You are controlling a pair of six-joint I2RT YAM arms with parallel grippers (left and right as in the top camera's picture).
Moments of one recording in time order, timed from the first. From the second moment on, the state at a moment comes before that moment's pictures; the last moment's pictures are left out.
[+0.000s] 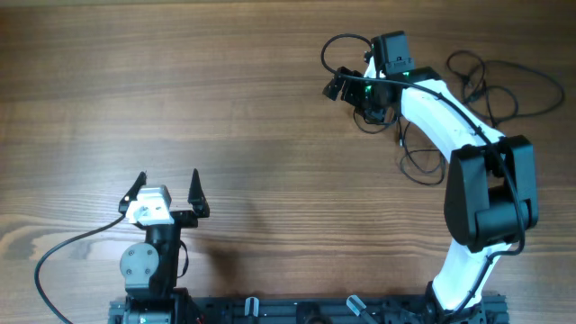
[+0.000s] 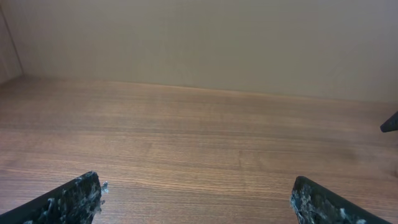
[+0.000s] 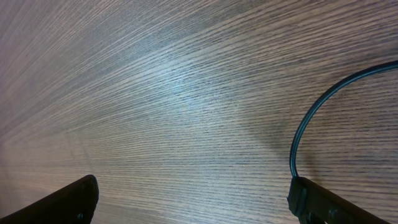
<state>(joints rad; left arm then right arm) 0.01 0.01 0.01 -0.07 -0.02 -0.07 0.23 2.00 1.41 -0.50 -0.35 0.63</state>
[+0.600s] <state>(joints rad) 0.01 0.01 0.01 -0.07 -0.02 -0.07 0.23 1.30 1.40 -0.49 -0.34 0.63</state>
